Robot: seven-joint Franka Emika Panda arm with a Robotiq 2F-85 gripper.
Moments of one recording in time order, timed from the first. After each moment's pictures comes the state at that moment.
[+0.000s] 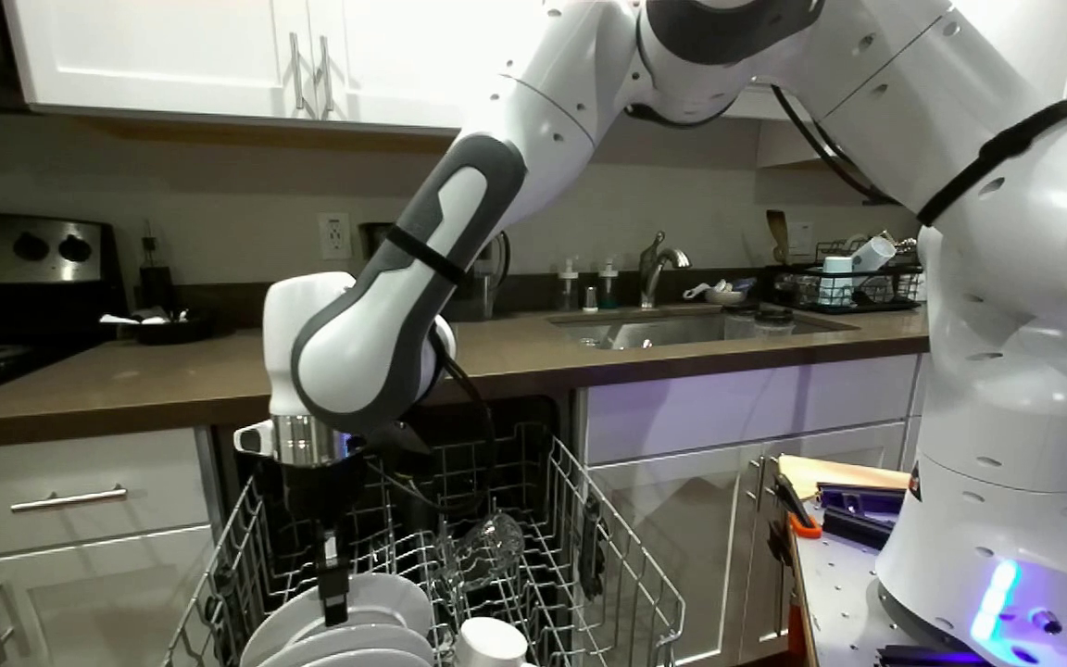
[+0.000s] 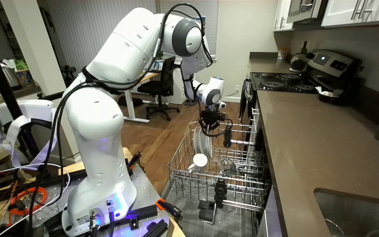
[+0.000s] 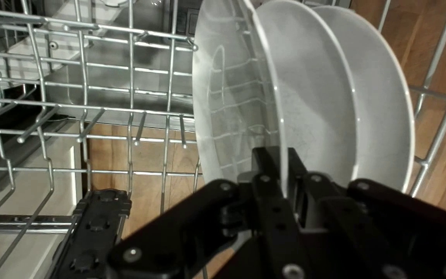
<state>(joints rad) 0.08 0.75 0.22 -1.84 -0.07 2.53 -0.51</state>
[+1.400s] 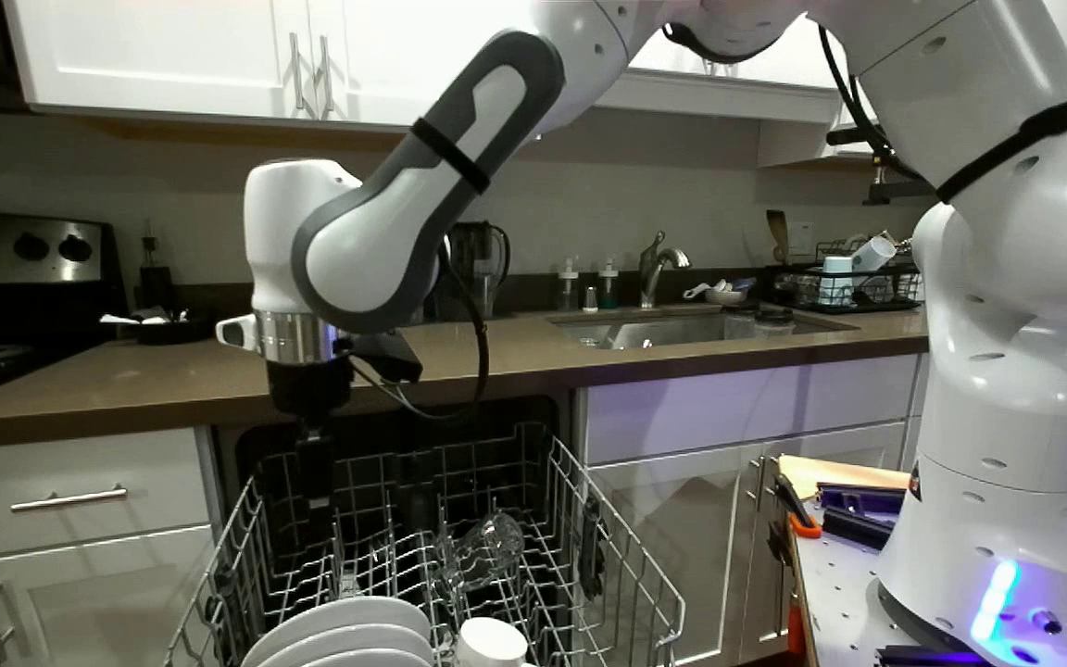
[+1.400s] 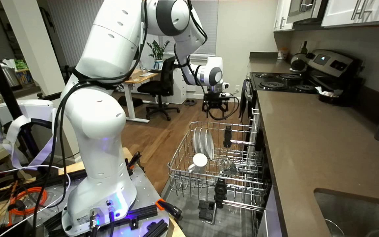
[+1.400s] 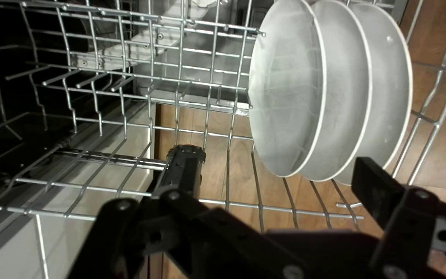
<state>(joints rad) 0.14 0.54 0.14 -1.88 -0.20 2.47 -0.38</state>
